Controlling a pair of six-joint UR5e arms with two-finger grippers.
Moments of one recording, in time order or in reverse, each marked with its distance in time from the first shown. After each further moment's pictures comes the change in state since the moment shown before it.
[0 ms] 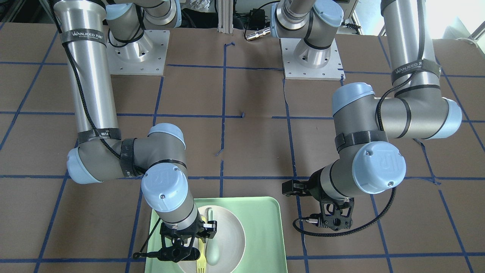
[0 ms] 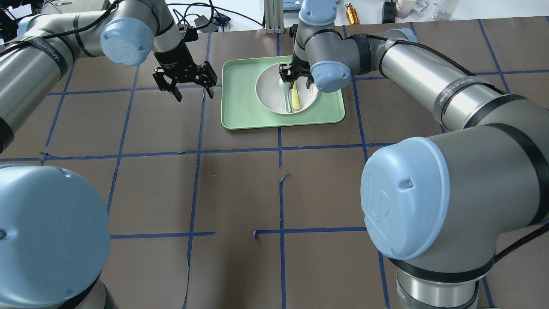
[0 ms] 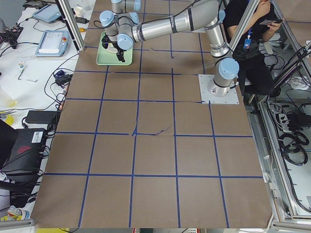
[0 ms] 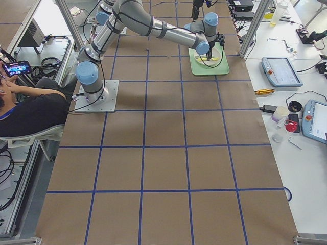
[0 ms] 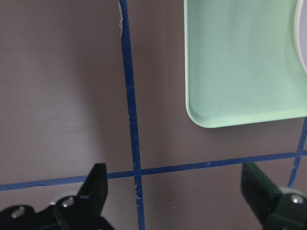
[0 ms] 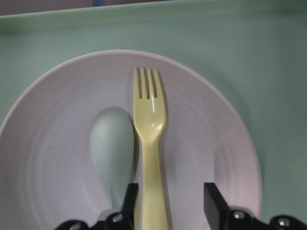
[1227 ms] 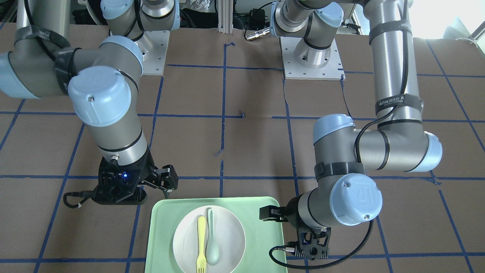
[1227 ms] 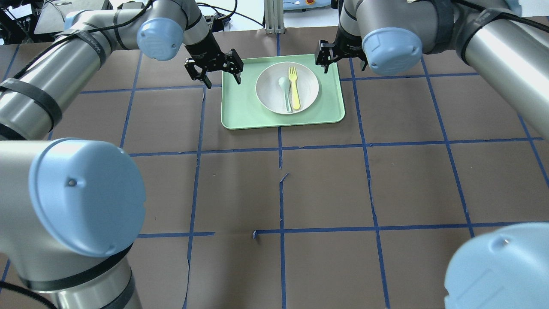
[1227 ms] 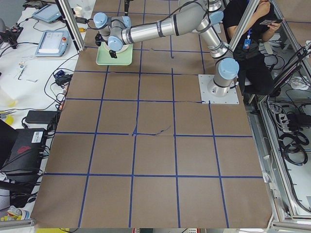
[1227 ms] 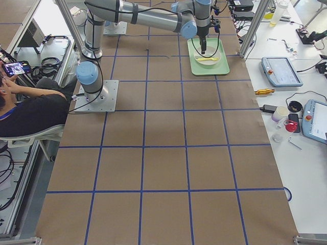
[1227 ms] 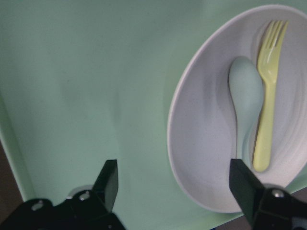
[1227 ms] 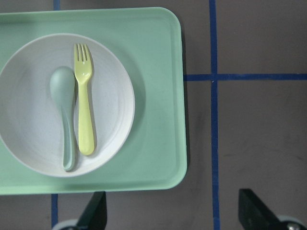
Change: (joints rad) left arm -0.045 -0.118 0.141 0.024 -0.061 -0.025; right arm -0.078 -0.329 0.150 0.160 -0.075 -0.091
